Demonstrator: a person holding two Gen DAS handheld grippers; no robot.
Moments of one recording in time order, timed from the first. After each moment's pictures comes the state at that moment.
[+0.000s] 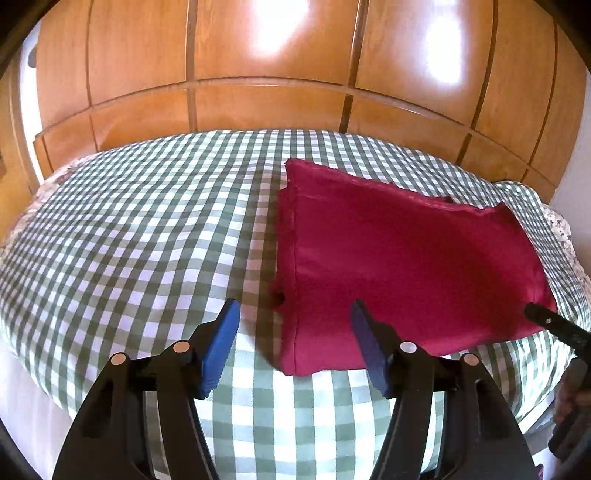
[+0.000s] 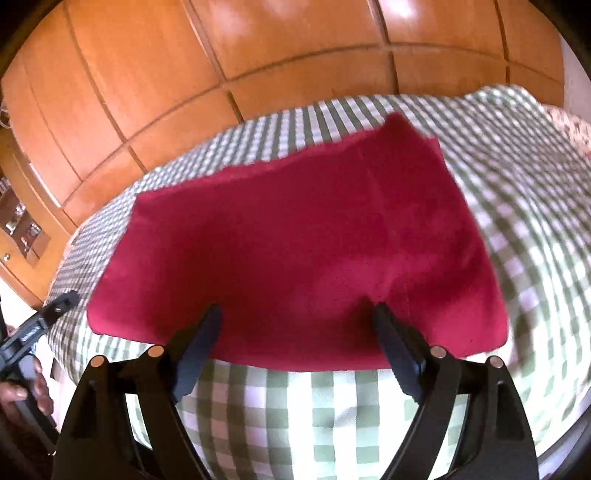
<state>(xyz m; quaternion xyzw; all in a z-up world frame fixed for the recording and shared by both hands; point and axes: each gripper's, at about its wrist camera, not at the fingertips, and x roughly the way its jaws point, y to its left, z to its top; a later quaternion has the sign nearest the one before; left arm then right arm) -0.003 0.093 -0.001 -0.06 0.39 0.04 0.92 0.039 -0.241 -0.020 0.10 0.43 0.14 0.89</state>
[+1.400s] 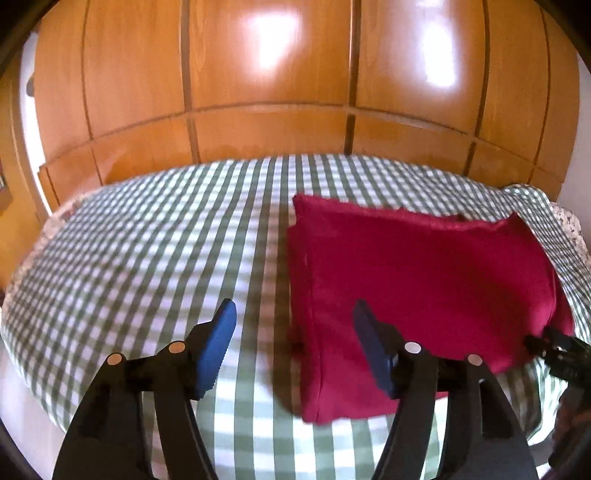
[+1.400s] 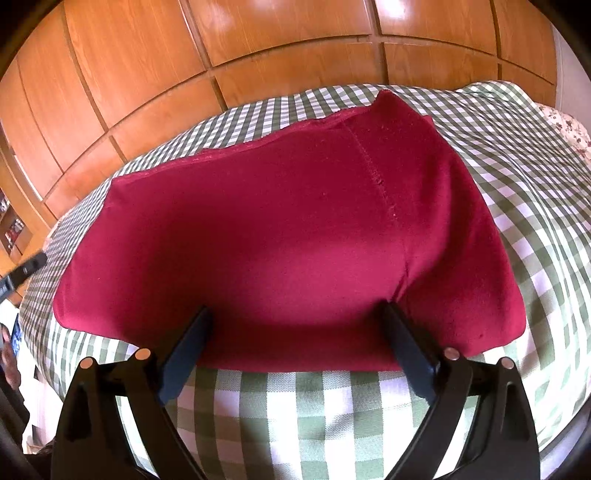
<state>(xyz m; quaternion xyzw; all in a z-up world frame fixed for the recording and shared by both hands) 0.018 0.092 0.009 -0.02 0.35 0.06 0.94 0.045 -0.237 -0.039 0.08 0.42 0.13 0.89</state>
